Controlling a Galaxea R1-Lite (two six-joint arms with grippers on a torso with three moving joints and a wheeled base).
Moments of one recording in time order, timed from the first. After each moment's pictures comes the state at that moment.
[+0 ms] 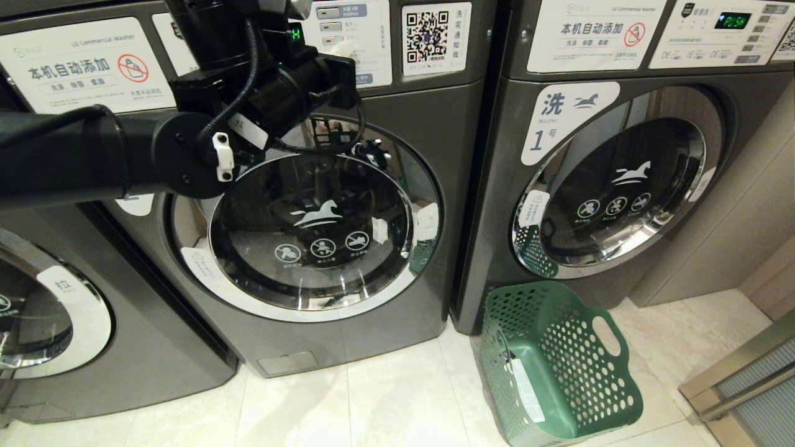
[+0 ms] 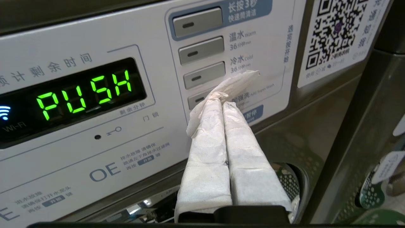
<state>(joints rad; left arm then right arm) -0.53 1.96 -1.76 -0.49 0.21 0.26 0.00 0.00 0.00 0.00 0.01 -0.10</state>
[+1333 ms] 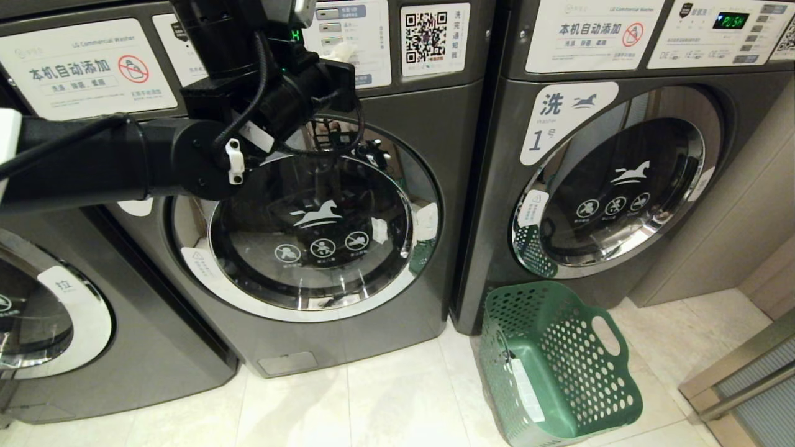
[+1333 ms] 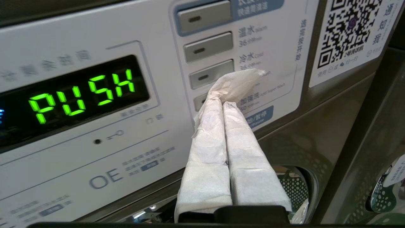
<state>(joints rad) -0.48 1.99 -1.79 -0.51 0.20 0.26 0.00 0.00 0.00 0.00 0.01 -0.10</state>
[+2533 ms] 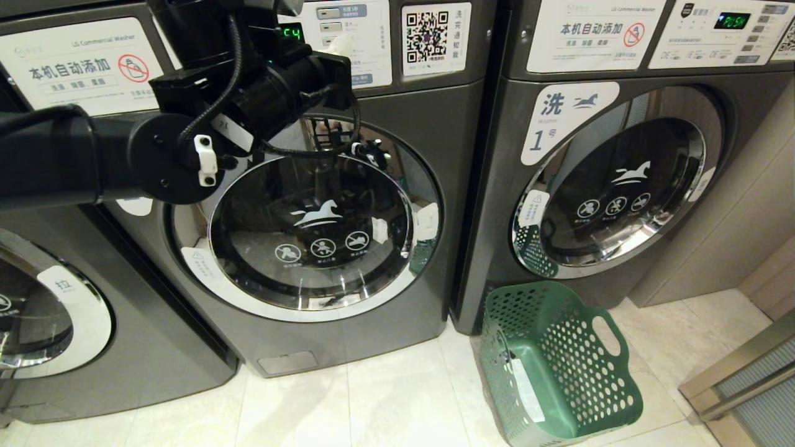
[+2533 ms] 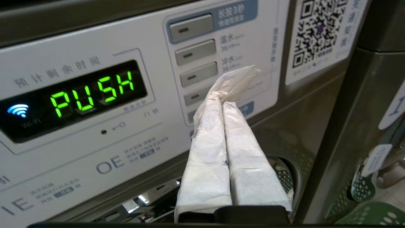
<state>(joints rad) -0.53 1.91 -1.70 -0.51 0.18 0.27 0.00 0.00 0.00 0.00 0.01 -0.10</state>
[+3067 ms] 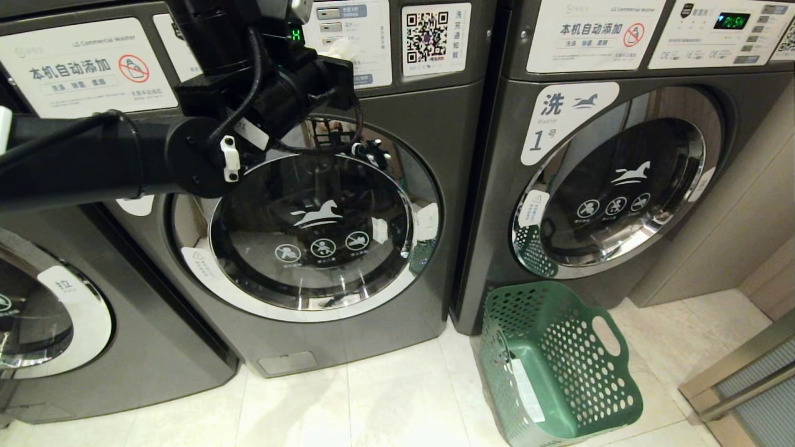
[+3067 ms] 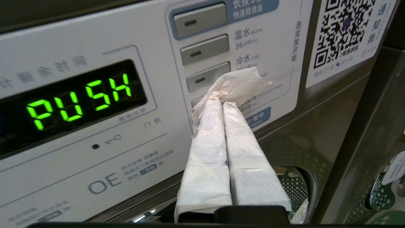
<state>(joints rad) -0.50 1.99 -1.80 -0.51 0.17 0.28 0.00 0.00 0.00 0.00 0.01 -0.10</state>
